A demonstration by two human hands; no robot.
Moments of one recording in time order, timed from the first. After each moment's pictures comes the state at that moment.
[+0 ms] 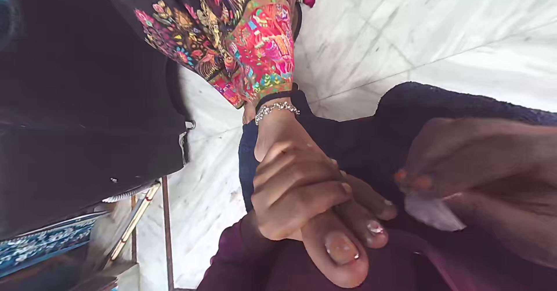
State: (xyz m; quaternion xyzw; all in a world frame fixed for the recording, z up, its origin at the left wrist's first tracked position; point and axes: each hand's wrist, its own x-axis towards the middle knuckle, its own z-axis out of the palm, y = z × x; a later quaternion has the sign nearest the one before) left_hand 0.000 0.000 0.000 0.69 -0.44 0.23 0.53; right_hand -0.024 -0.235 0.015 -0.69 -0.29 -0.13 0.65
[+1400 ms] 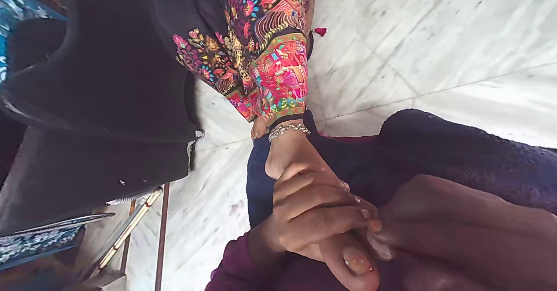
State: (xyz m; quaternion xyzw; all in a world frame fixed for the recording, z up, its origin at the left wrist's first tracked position) left_hand 0.004 0.000 0.001 0.70 -0.45 0.25 0.49; right_hand -0.028 -0.221 0.024 -0.72 -0.39 -0.13 0.56
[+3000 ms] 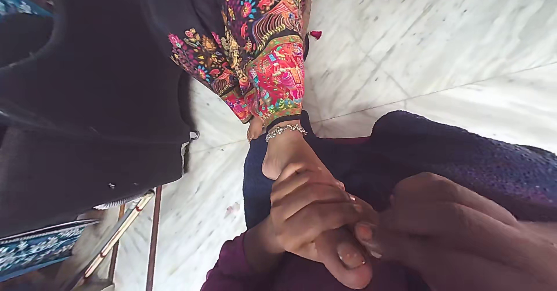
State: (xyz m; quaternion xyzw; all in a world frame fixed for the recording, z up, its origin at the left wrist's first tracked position) left_hand 0.002 0.002 -0.003 0.70 -0.44 0.26 0.50; right_hand -0.026 -0.212 0.022 -0.75 -0.43 -0.26 0.44
